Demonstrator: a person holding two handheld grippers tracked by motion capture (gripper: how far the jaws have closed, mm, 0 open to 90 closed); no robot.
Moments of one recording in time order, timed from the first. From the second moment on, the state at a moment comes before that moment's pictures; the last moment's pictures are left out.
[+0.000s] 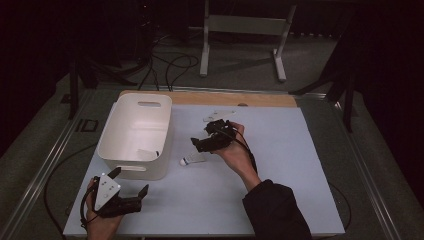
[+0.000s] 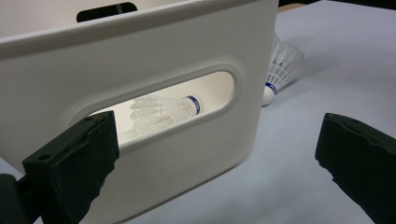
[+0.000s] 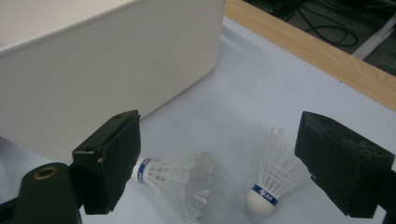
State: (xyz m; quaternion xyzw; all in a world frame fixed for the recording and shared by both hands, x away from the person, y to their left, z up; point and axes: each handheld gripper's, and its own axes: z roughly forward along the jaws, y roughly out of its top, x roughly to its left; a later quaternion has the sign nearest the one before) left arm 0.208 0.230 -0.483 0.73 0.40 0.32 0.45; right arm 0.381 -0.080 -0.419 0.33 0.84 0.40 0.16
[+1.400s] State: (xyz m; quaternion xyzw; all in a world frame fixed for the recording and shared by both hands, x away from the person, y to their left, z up) left arm 0.208 0.230 -0.483 0.73 0.40 0.32 0.45; right arm 0.374 -0.084 -0.455 0.34 0.85 0.38 0.12
